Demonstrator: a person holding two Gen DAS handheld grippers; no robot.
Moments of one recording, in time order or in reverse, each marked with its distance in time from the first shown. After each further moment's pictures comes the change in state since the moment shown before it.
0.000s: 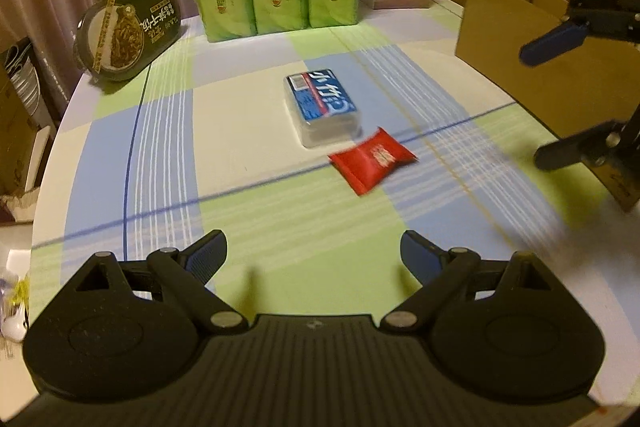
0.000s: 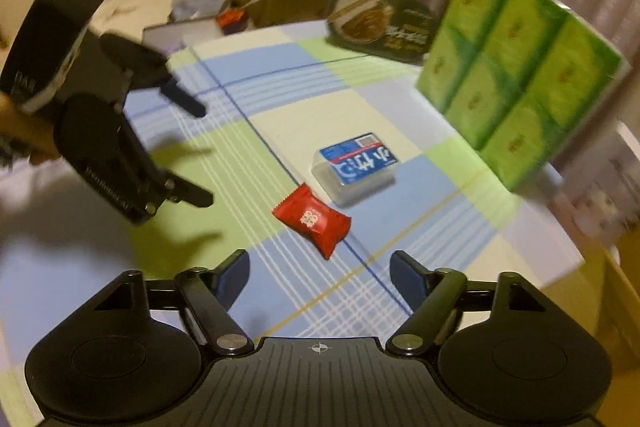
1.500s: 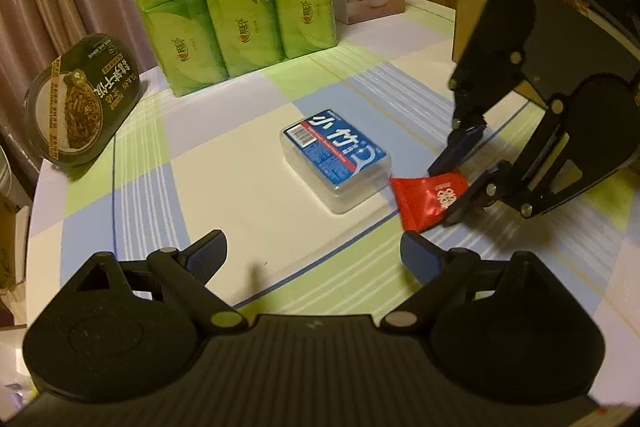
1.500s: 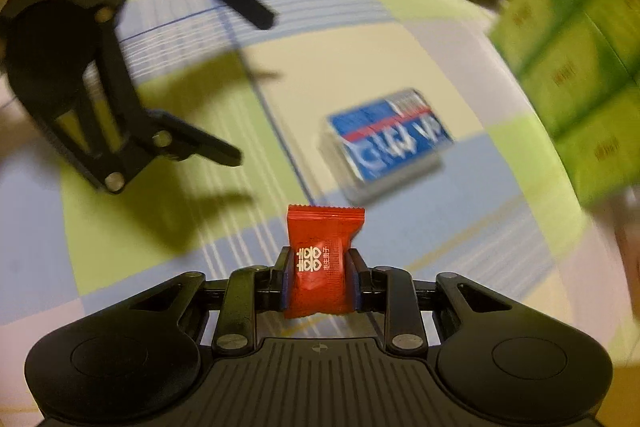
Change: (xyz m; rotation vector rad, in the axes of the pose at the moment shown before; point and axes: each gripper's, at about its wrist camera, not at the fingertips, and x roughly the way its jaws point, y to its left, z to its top) left arm 0.046 0.024 0.044 0.186 -0.060 -0.065; right arm 0.088 -0.045 0.028 -0.042 0.235 0.124
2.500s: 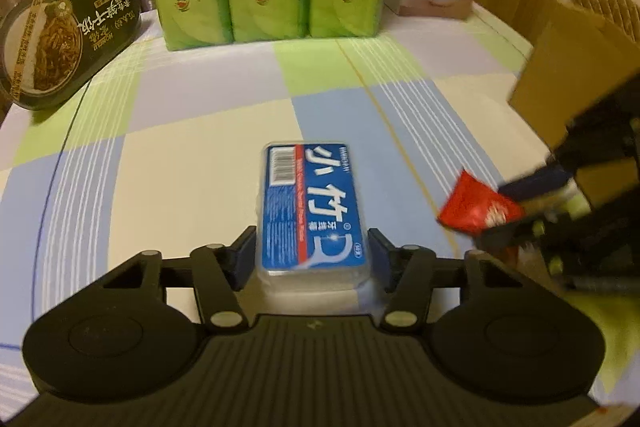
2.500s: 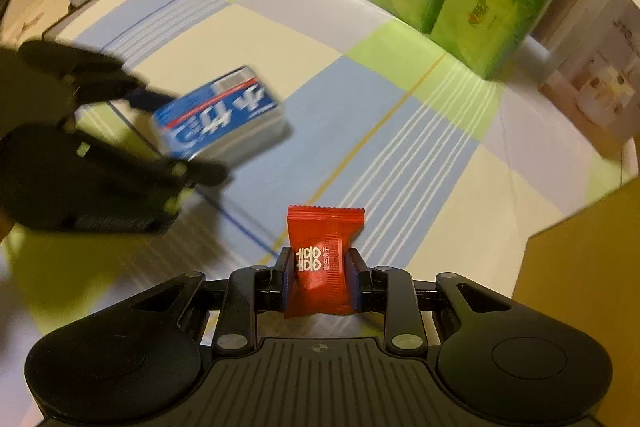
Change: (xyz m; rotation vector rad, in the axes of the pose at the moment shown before) left arm 0.066 -0.016 0.042 -0.263 0.121 0.056; right arm -0.019 -0.038 -0.033 0.427 -0.010 -0.103
